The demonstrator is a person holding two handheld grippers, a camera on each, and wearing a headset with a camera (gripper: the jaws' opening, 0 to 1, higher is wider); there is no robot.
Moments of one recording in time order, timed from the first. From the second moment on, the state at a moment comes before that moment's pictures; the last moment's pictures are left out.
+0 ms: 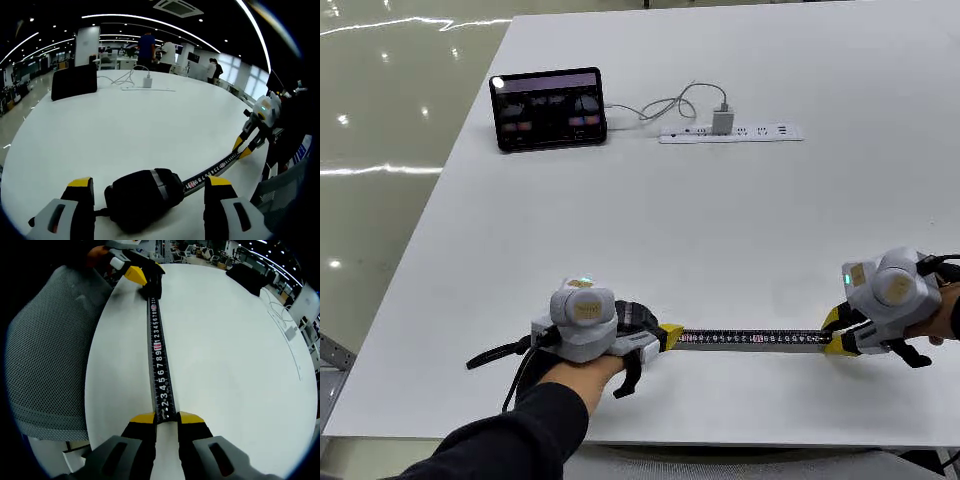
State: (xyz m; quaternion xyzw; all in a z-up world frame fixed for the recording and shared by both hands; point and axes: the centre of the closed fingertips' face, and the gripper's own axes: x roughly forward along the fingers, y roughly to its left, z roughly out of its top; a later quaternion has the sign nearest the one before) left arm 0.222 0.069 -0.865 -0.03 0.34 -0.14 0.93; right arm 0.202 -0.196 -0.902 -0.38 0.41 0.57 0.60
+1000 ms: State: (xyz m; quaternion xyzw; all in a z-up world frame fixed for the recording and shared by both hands) left arm 0.224 0.074 -0.873 0.00 0.35 -0.11 0.93; right arm 0.207 -0.201 -0.908 -0.38 0.45 0.53 0.62
